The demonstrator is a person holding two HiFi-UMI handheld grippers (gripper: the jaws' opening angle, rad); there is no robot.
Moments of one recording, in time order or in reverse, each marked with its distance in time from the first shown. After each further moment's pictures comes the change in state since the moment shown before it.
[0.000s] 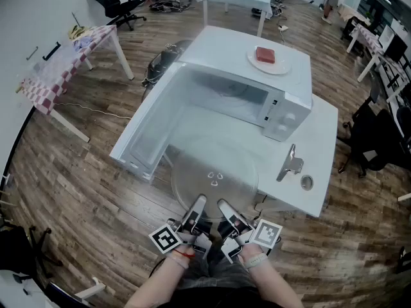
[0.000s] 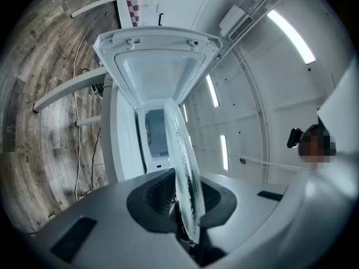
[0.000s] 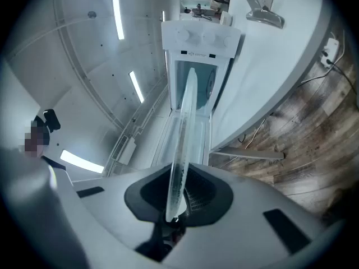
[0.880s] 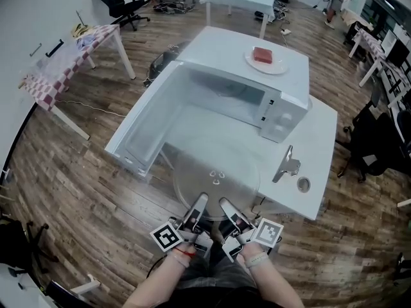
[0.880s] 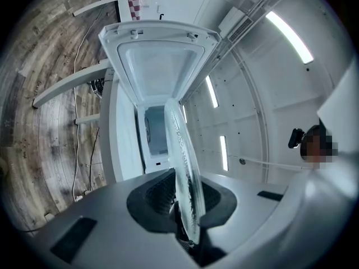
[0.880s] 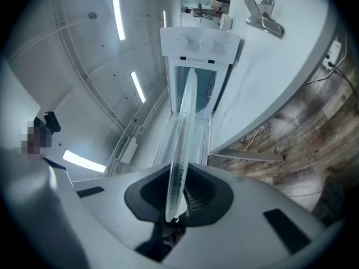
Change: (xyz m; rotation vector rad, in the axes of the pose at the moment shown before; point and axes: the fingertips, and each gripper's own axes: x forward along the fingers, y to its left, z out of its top) left arm 0.008 0.001 -0.022 0.000 -0.010 -0.013; right arm -0.019 -0.005 0.012 -0.007 0.005 0.014
